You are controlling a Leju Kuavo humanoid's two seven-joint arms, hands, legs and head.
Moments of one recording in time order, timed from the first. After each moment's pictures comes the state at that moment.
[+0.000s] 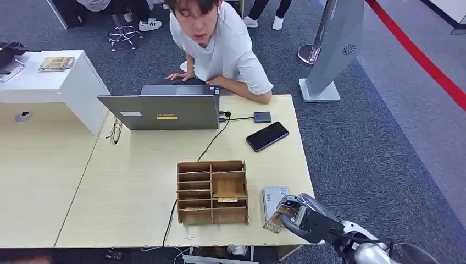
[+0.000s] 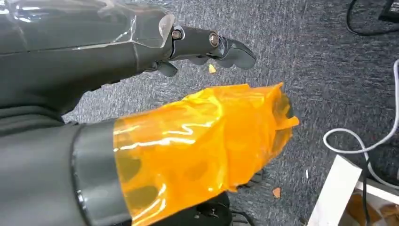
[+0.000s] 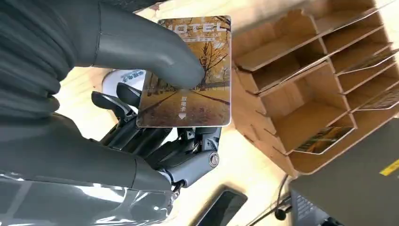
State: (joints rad) left arm -0.17 -0.05 -0.88 -0.19 0.93 0.59 -0.18; right arm 0.13 -0.53 0.41 -1.70 -0.01 0.03 -0.12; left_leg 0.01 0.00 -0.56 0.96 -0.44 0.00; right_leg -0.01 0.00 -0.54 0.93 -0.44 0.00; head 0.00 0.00
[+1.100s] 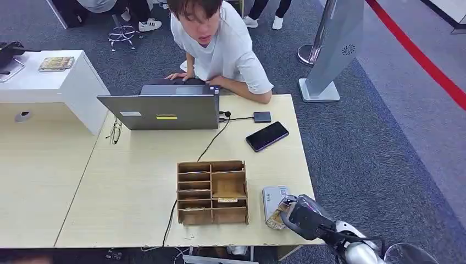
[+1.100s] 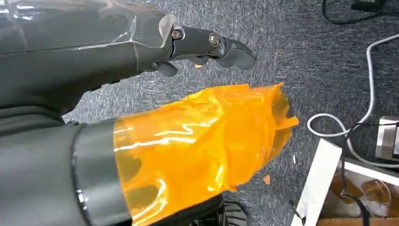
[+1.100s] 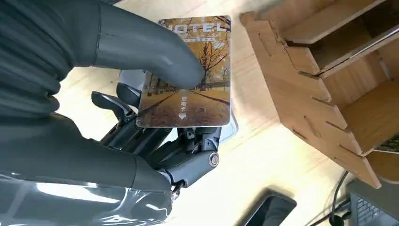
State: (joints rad) left arm -0.18 -0.06 -0.89 -0.21 0.89 0.58 -0.19; right arm 0.10 -0.47 0.43 -1.56 0.04 -0.03 -0.05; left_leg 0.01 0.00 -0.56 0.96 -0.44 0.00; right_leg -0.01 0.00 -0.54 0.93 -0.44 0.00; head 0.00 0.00
